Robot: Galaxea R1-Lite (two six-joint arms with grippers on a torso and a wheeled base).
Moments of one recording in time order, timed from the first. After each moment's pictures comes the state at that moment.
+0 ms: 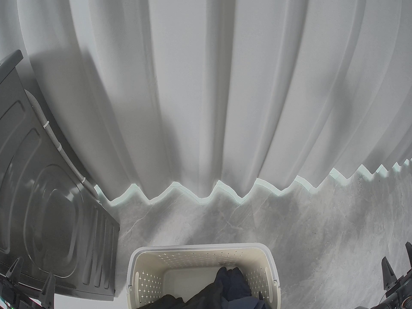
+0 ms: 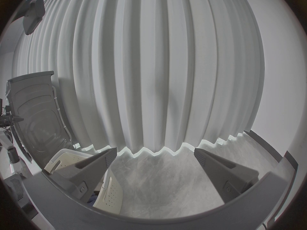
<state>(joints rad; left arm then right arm) 0.00 0.02 -0.02 0.00 0.00 -0.04 0.00 0.02 -0.02 0.00 -0.01 0.00</state>
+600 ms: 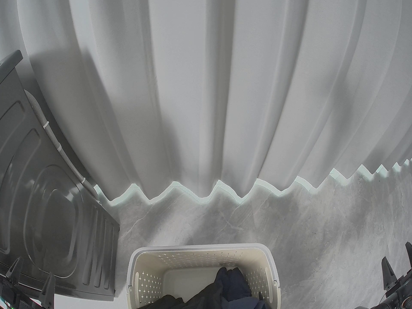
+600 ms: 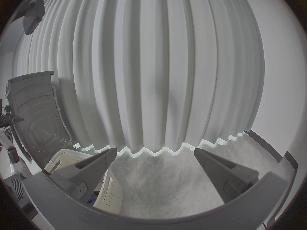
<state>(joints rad) 0.00 0.02 -0.02 0.00 0.00 -0.04 0.00 0.02 -0.02 0.00 -0.01 0.00</state>
